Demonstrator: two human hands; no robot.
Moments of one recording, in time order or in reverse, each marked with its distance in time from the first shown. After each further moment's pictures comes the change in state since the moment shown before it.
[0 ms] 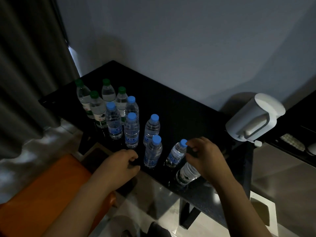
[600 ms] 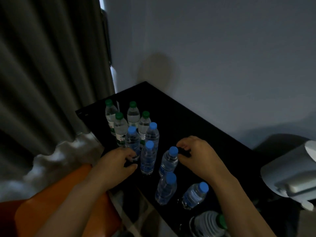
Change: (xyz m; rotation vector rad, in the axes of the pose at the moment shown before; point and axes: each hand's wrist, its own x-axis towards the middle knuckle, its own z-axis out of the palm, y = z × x) left_hand 0.045 -0.003 -0.064 0.032 0.251 -0.120; right_hand 0.136 -0.042 0.007 0.042 -0.199 -0.339
